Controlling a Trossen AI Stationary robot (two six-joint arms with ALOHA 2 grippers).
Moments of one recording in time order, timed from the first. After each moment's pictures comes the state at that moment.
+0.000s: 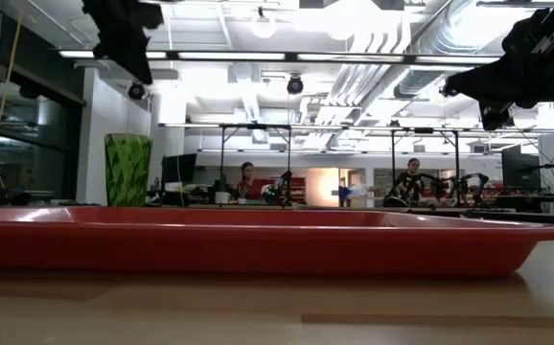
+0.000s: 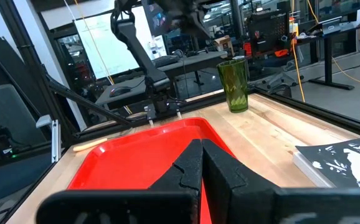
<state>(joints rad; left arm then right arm) 0.56 1.05 1.16 -1.02 -0.22 -0.13 0.03 0.01 0.01 0.04 0.17 0.23</state>
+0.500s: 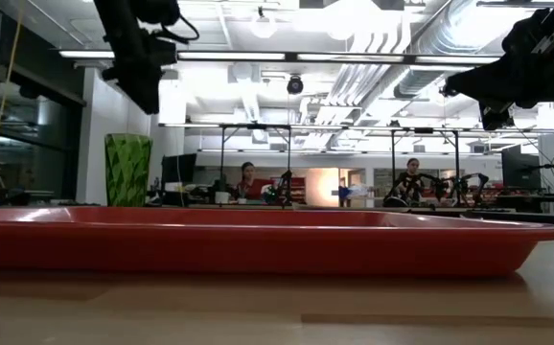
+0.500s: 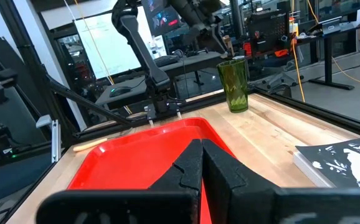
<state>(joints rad) 0.68 1.21 1.16 -1.00 -0.23 -0.13 0.03 0.01 0.01 0.04 0.17 0.23</state>
